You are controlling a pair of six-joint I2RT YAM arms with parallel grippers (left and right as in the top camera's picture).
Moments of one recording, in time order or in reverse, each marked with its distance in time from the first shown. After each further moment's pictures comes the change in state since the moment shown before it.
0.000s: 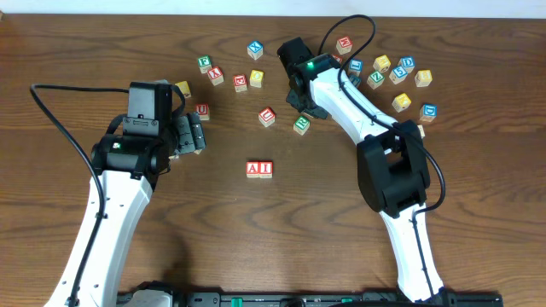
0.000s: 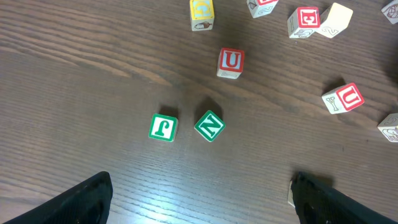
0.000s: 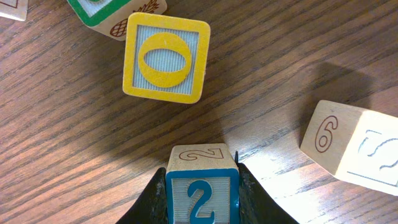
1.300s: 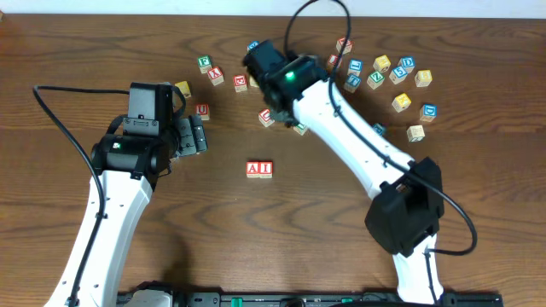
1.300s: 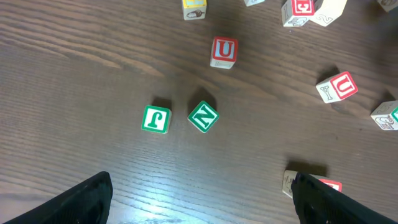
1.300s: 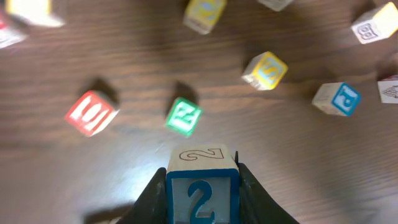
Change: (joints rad) left arm 0.000 0.000 0.000 -0.024 0.034 0.002; right arm 0.209 -0.273 0.011 -0.274 0.164 -0.190
